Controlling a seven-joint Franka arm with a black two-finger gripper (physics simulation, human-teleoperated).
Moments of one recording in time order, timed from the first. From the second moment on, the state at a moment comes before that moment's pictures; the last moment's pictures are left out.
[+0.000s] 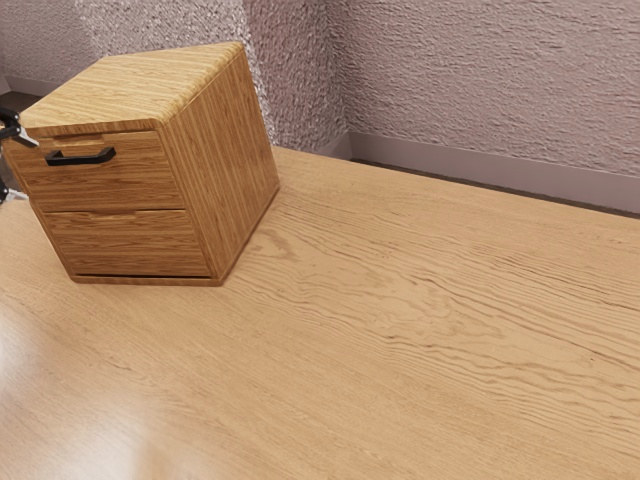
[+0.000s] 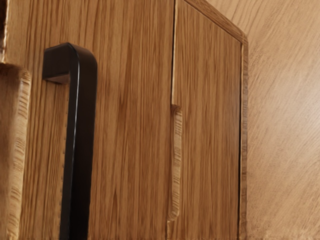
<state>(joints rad) -0.66 0.44 1.80 -1.61 -0.96 1.94 2.36</state>
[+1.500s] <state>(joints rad) -0.52 0.44 1.54 -1.60 -0.96 2.00 2.29</state>
